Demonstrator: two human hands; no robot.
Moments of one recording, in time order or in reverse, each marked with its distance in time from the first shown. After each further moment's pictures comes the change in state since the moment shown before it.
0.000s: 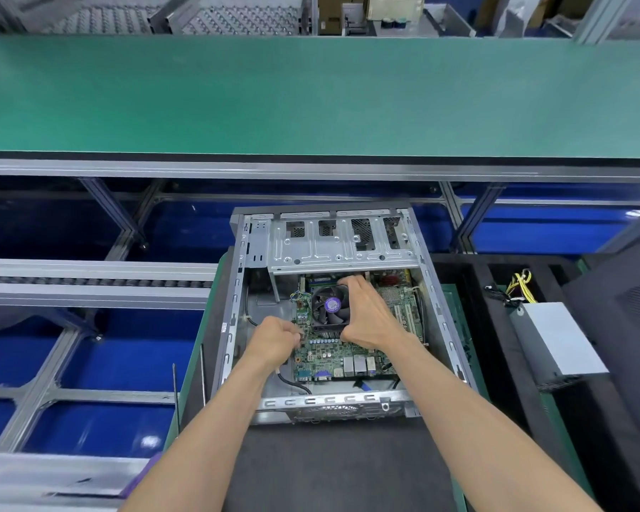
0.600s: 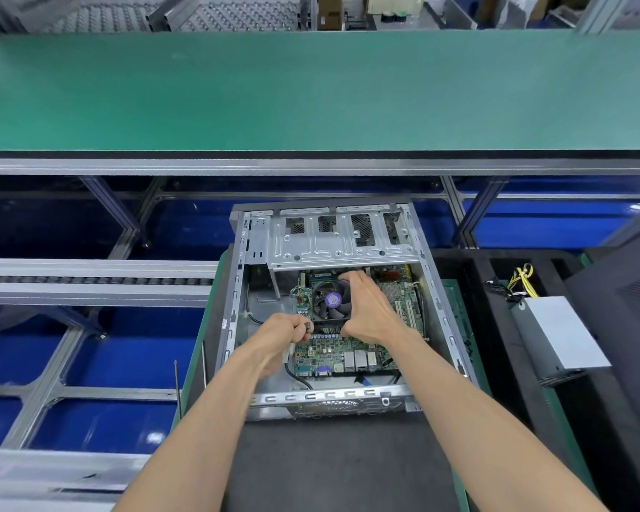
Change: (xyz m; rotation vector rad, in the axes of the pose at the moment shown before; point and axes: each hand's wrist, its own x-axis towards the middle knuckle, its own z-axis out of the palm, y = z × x) left_hand -0.012 0.010 -0.002 -0.343 -0.206 -0.005; right_hand -0.001 0.000 -0.003 0.030 -0.003 0.013
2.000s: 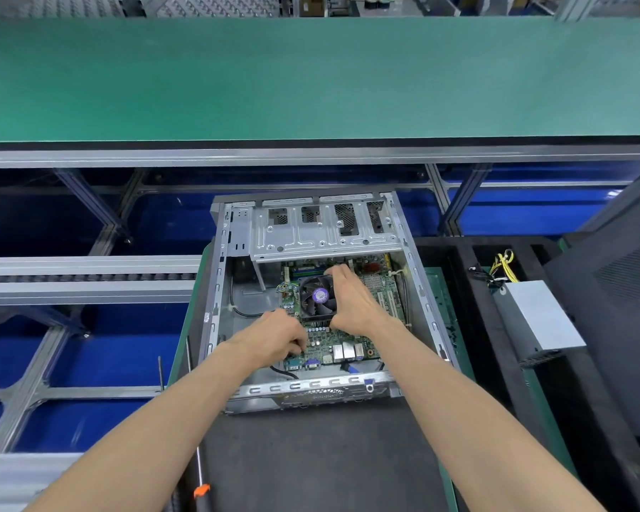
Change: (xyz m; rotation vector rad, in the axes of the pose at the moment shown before) left_hand 0.013 -0.003 -0.003 1.228 -0.201 0.555; right_hand 0.004 0.011 0.013 -0.054 -0.053 0.025
